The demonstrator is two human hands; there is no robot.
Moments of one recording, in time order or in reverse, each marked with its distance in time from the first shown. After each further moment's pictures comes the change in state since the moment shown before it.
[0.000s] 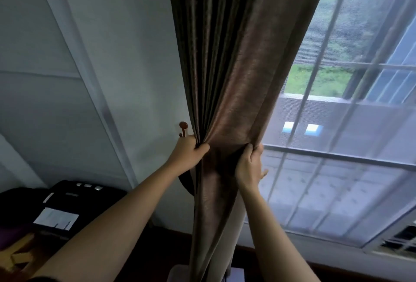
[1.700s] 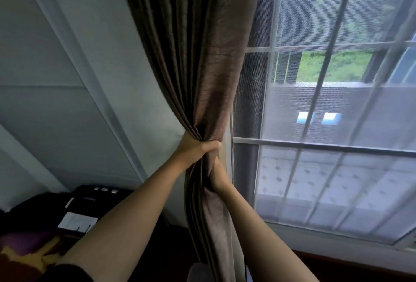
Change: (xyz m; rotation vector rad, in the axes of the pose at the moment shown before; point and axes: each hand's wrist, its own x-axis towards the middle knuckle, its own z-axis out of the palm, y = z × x) left_hand 0.025 -0.010 0.002 -0.372 0.055 -0.050; right_hand -0.008 0.011 0.082 0.275 -0.502 0.052
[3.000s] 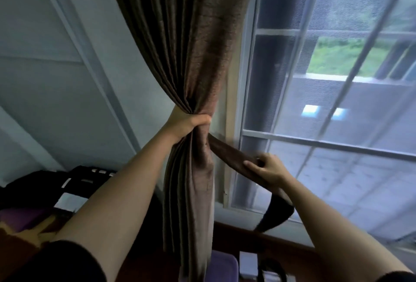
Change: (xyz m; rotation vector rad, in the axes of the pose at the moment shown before) left_hand 0.045 -0.008 -0.041 -0.080 -0.003 0.035; right_hand 0.062 0.052 -0.131 -0.951 -0.096 -0.221
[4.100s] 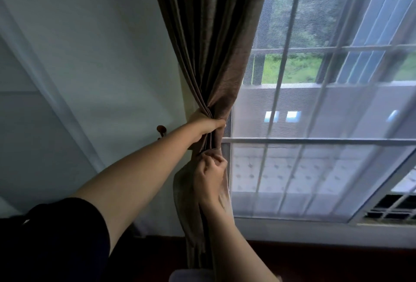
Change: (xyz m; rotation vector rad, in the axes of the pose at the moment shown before) left_hand 0.010 0.056 0.127 0.219 -0.115 -0.218; right_hand -0.060 -0.131 0.023 0.702 0.583 0.331
